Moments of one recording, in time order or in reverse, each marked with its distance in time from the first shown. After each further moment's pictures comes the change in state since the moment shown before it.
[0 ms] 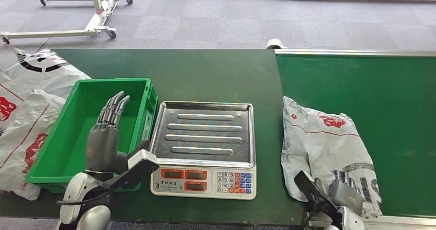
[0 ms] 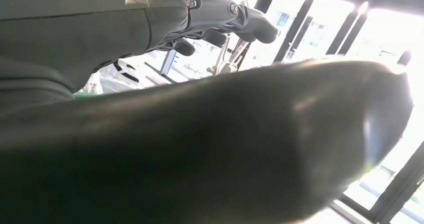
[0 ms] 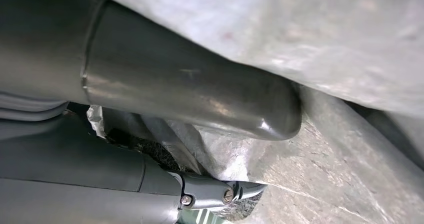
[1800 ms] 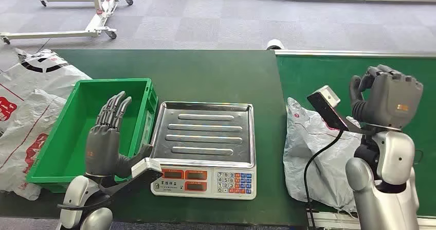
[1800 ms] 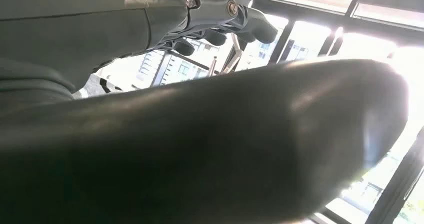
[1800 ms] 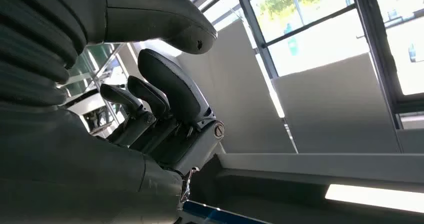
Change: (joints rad) left arm 0.009 -0.012 -0.003 -0.006 -0.056 0.052 -0.065; right arm -0.403 -0.102 0.106 -0.477 0.165 -0.149 -0.229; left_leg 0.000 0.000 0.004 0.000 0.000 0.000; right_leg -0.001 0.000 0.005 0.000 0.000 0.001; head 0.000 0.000
